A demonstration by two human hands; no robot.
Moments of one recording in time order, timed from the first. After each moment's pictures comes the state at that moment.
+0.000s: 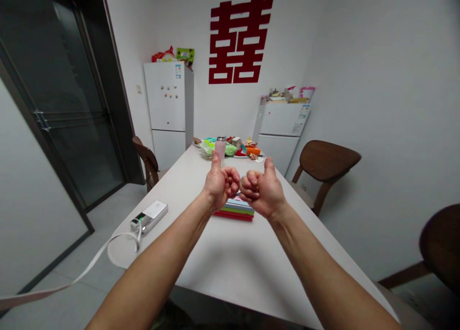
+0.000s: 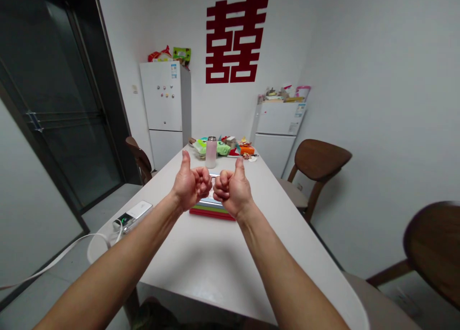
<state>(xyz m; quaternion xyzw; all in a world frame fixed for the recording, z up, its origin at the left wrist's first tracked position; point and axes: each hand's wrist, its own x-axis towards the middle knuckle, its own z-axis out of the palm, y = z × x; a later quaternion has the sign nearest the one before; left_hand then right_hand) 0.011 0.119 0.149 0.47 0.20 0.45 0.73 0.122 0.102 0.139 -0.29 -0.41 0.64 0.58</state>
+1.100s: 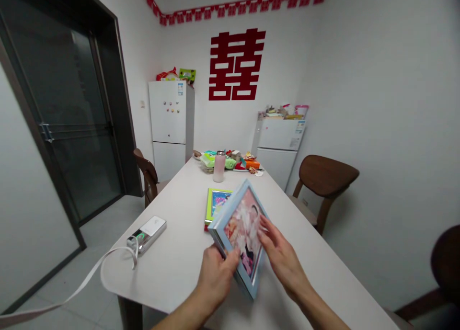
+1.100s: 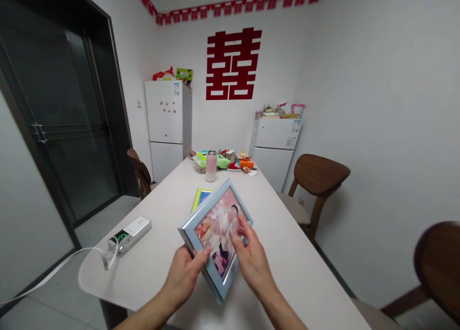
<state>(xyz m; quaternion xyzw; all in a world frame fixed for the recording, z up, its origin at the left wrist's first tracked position) 0.000 0.053 0.047 0.55 0.32 0.53 0.56 0.152 0.063 0.046 -0.58 -0.54 0.28 0.55</state>
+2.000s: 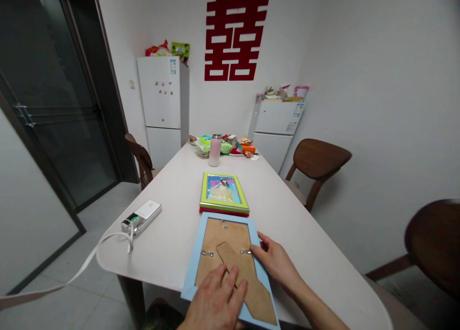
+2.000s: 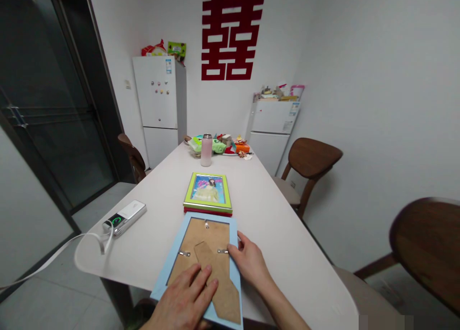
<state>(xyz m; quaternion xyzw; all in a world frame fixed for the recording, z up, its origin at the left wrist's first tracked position) -0.022 0.003 -0.024 0.95 0.31 0.11 0.00 0.168 0.048 -0.014 -0.65 -0.55 0.35 0.40</state>
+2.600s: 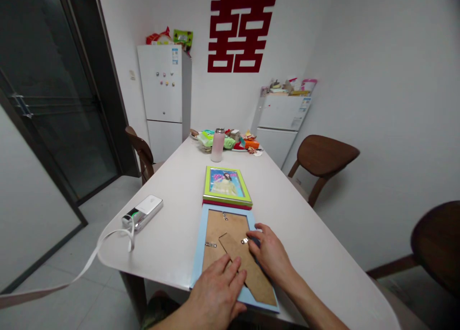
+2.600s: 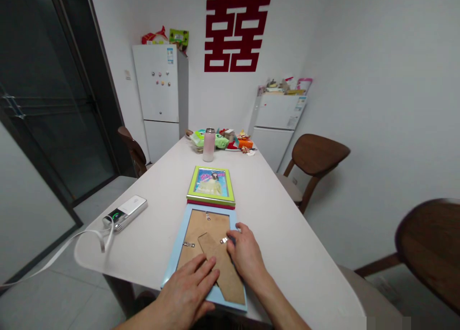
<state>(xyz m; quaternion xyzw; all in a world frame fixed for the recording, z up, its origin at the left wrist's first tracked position) -0.021 0.022 -0.017 0.94 0.31 0.12 0.08 0.164 0.068 -0.026 -0.68 -0.70 0.04 0.22</state>
